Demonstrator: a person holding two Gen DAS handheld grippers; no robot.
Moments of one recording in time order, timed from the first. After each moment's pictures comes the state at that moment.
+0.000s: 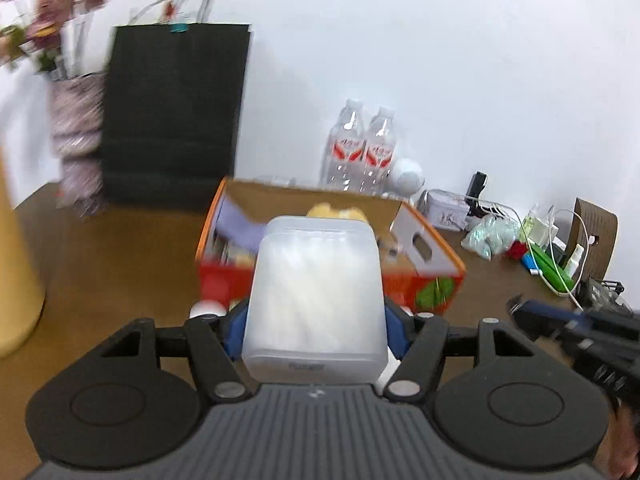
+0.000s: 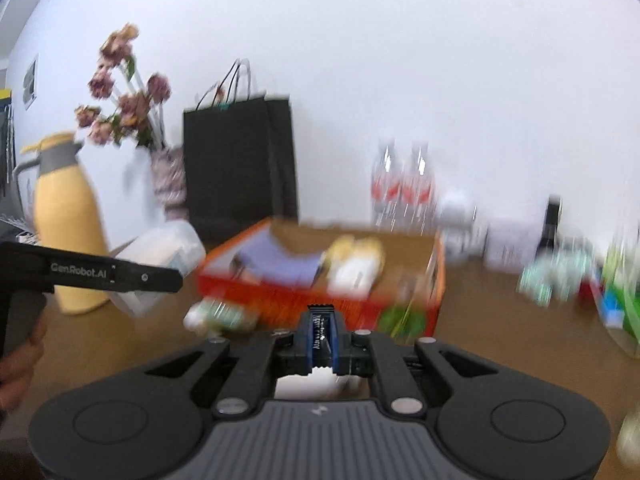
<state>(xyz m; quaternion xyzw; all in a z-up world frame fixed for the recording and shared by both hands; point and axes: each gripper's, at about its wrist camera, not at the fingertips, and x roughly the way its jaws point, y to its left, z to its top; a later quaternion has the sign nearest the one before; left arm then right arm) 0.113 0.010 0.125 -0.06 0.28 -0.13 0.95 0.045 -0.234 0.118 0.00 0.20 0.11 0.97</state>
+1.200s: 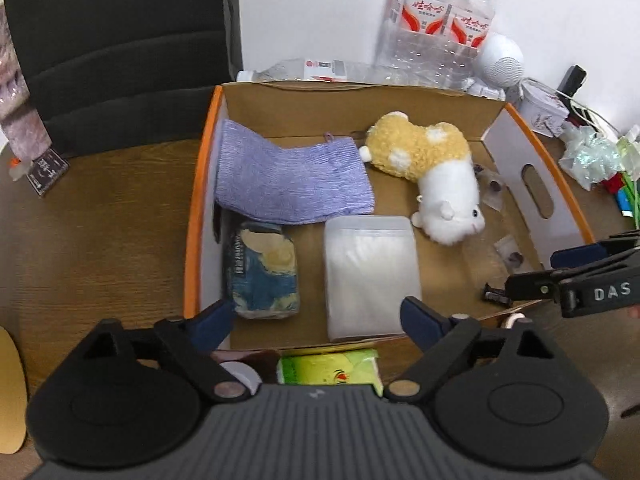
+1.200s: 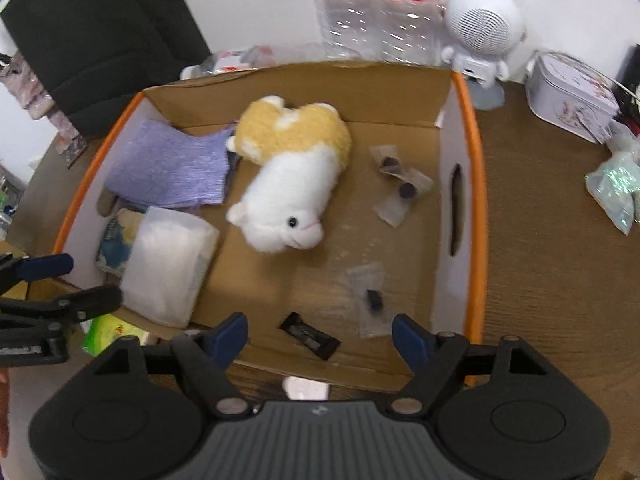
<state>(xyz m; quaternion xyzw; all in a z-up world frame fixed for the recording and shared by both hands) 0.306 -0.004 0.090 0.02 0.51 -0.10 0.86 0.320 -0.255 0.076 0.06 0.57 0.07 0.82</state>
